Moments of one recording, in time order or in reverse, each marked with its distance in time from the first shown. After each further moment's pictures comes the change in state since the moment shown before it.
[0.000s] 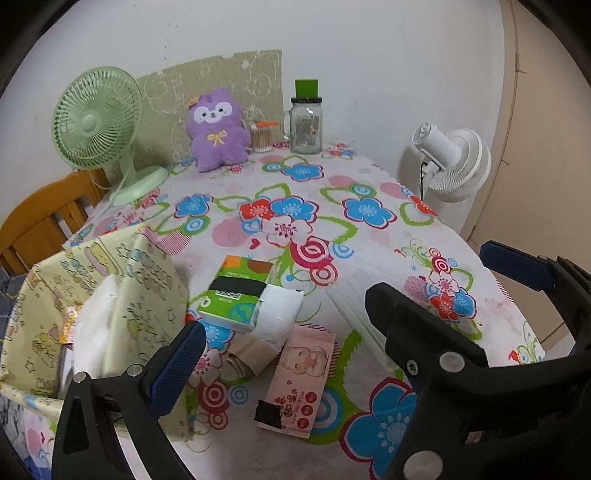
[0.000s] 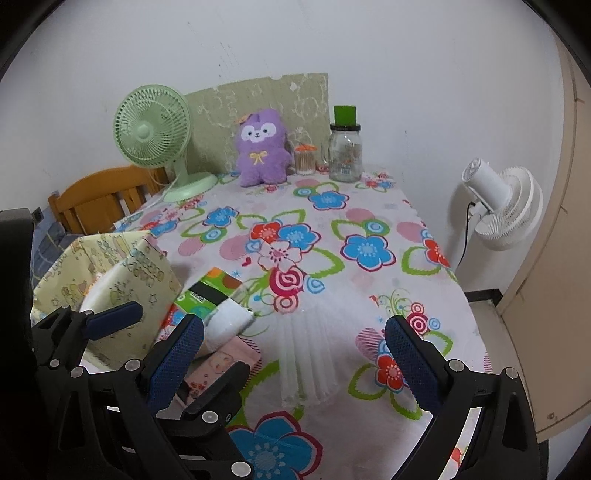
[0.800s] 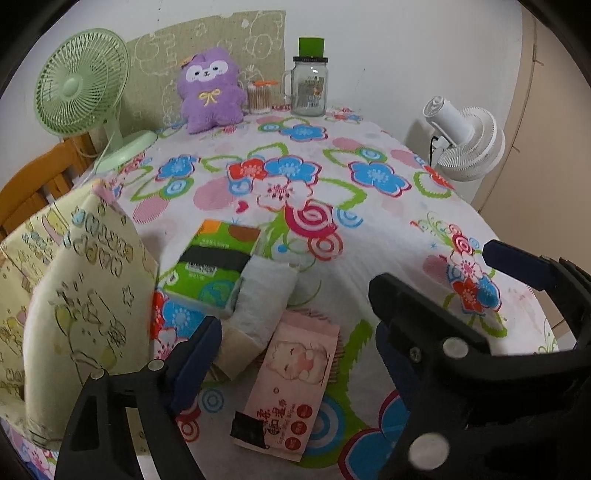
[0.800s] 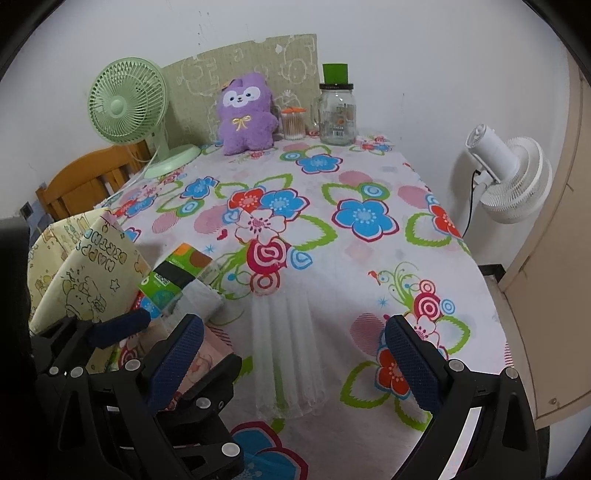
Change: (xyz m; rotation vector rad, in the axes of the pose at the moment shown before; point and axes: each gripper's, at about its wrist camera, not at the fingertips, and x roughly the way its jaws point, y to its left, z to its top) left arm 0.047 -0.002 -0.008 -0.034 0.113 -0.004; right arm 0.047 -0.019 -0.007 0.030 0.110 -0.004
